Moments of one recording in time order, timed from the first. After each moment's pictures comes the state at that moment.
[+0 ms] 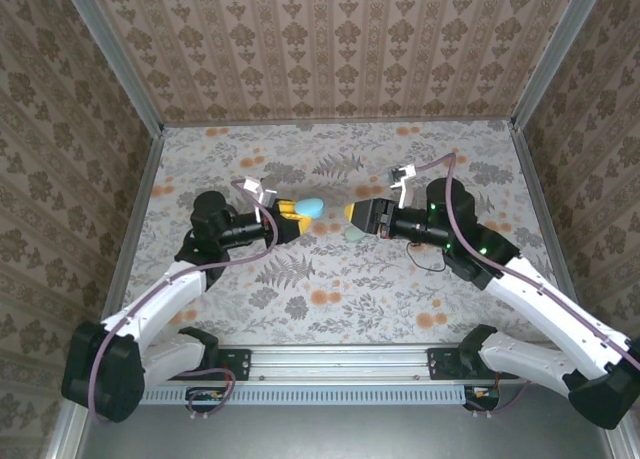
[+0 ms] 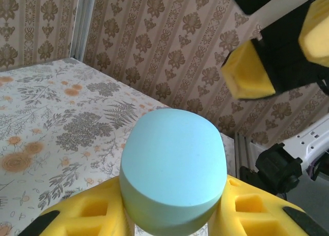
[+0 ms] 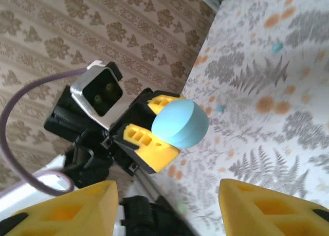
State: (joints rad) left arm -0.43 1.06 0.59 0.39 0.96 -0.30; right arm 0.64 0.98 0.98 -0.27 -0.38 0.77
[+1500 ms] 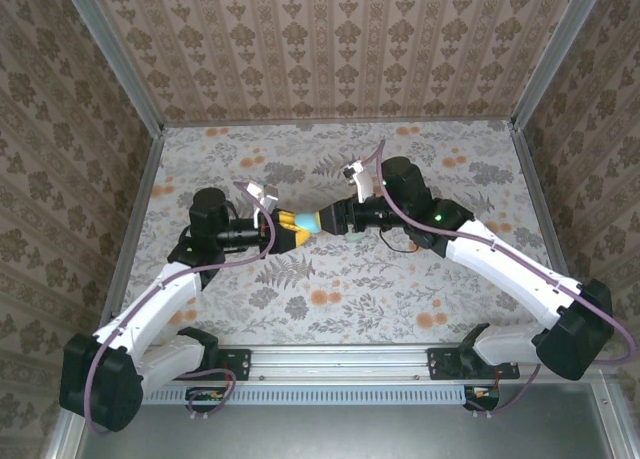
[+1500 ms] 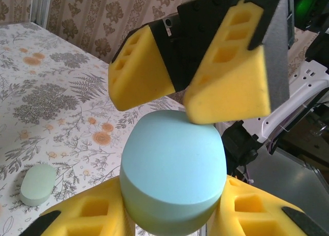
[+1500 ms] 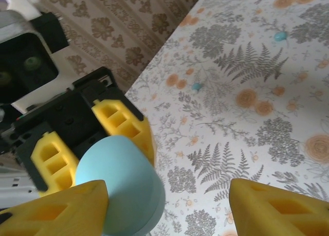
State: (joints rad) left arm -0.42 1.02 0.63 0.18 1.09 -0.28; right arm 0.68 1.29 1.13 -0.32 -0.46 0.44
